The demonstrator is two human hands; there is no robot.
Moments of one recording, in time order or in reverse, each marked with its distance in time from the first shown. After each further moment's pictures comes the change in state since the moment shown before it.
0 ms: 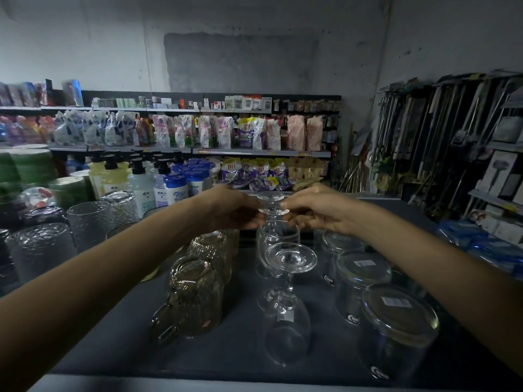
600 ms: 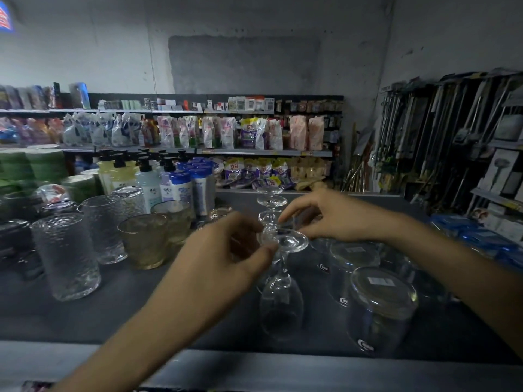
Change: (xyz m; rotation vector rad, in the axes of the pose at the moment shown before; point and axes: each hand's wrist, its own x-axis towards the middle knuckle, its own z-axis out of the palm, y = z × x) left_hand -0.159 -0.054 0.057 0.601 0.361 0.578; right_hand -0.061 0.008 -0.015 -0.817 -0.197 -0.469
